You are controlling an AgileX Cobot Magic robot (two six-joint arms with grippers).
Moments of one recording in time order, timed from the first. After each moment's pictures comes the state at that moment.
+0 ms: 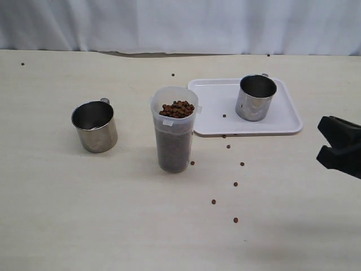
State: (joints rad) left arm 0.02 0.00 0.00 0.28 0.11 -0.29; right arm 0.08 1.05 -0.10 -0.54 -0.68 0.61
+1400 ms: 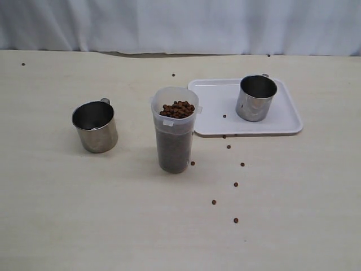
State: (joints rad) left arm 0.02 0.00 0.00 0.28 0.11 -0.29; right arm 0.07 0.00 0.00 -0.20 -0.01 0.36
